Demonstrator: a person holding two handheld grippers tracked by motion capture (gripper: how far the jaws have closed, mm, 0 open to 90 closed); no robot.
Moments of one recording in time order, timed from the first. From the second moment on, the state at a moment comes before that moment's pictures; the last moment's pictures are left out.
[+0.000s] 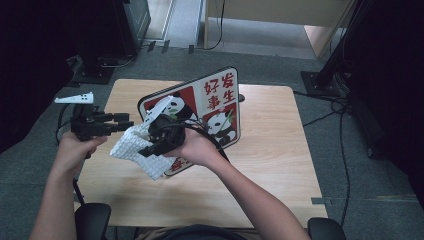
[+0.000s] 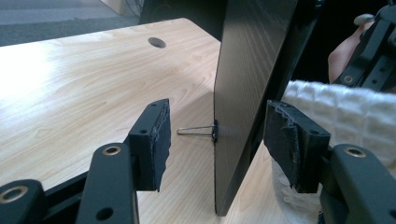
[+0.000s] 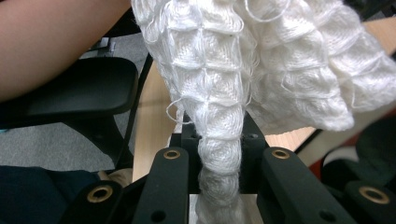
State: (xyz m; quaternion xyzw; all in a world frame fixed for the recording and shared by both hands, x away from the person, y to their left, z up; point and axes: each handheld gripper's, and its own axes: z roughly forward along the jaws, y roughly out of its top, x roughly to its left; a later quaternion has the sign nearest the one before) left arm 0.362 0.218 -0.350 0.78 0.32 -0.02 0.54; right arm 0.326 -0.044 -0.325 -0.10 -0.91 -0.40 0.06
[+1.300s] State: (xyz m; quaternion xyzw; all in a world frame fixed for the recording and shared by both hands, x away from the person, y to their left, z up) left arm 0.353 0.229 -0.350 0.77 0.33 -0.01 0.55; right arm 0.357 -0.036 -0.276 -0.12 -0.90 -0.42 0.05
